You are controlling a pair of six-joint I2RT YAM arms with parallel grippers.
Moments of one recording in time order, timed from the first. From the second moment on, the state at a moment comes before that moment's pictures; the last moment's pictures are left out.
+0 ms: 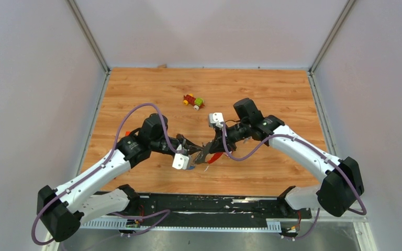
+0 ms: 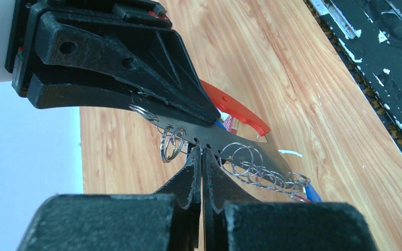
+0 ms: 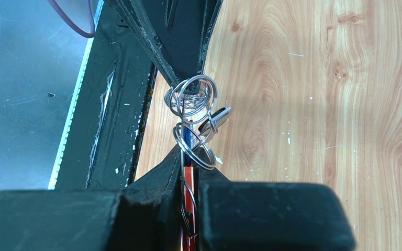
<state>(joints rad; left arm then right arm) -0.71 0.99 0.82 -0.40 0.81 1.16 0.65 1.34 1.06 -0.54 -0.94 -0.59</state>
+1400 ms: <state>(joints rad) -0.71 0.98 0.88 -0.48 0.70 1.16 0.64 1.37 1.07 -0.61 -0.95 -0.59</state>
